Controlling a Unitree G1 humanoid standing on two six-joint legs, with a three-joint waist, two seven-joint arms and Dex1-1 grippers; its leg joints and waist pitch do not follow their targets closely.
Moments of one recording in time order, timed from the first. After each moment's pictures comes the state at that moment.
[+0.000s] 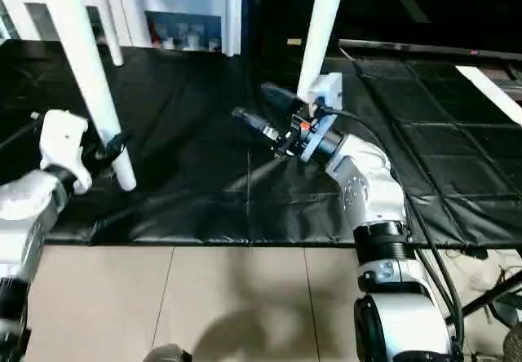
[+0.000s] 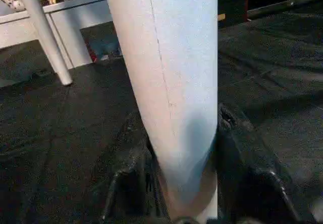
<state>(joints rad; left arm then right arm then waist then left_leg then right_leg) -0.34 0.42 0.13 0.21 -0.08 0.15 -0.40 -0.70 -0.19 -0.11 0.50 0.37 0.12 0.92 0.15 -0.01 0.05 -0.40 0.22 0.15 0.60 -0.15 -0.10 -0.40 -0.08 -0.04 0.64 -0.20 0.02</state>
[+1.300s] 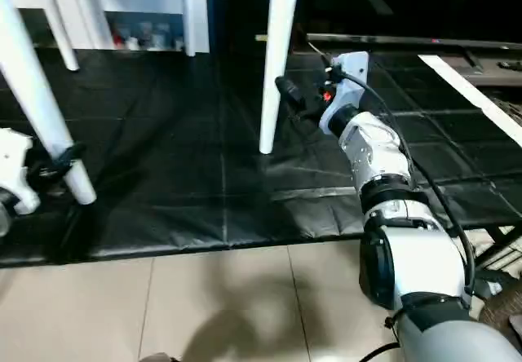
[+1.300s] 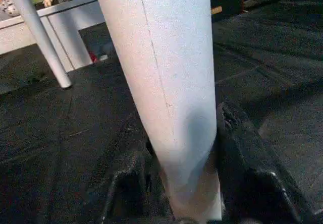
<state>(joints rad) -0.15 0.62 0.24 0.09 -0.20 0.14 -0.47 -1.06 -0.27 -0.20 1.23 0.25 -0.10 0.68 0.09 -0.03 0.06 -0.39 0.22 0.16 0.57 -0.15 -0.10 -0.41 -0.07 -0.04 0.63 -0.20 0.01</state>
